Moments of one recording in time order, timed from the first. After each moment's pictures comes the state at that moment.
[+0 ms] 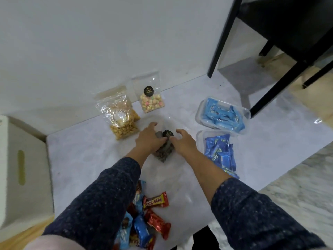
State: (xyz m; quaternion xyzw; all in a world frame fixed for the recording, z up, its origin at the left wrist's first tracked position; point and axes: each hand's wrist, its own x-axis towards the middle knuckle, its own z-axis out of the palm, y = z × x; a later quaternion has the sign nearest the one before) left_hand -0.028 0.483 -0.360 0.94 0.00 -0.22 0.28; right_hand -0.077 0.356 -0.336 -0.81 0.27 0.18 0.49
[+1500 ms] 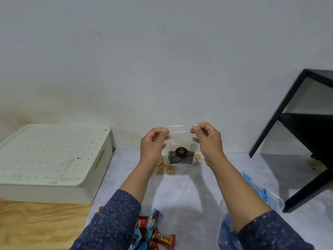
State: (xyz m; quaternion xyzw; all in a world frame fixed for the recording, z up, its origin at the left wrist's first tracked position) left_hand -0.096 0.533 -0.152 0.61 0.15 0.19 0.75; right_hand -0.046 0.391 -0.135 -0.69 -0.07 -0.01 0.72
